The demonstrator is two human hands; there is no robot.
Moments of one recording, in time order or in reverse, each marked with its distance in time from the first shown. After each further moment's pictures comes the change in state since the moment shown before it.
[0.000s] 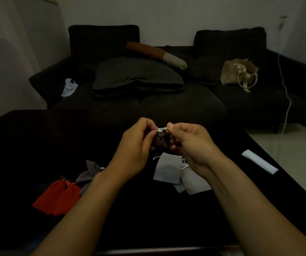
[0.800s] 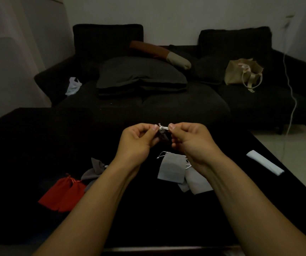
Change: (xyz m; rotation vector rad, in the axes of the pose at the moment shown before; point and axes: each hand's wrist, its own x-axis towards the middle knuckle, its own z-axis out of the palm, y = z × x) left_hand 0.004 0.004 0.010 -0.762 0.166 -0.532; right_hand 0.006 0.005 0.007 -0.042 0.015 -0.023
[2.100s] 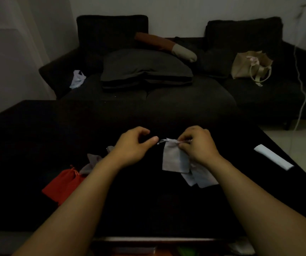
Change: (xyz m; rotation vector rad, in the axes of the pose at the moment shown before) left_hand 0.023 -0.025 -0.054 0.962 -0.135 0.035; right_hand 0.063 0.081 -0.041 -1.035 0.058 -0.343
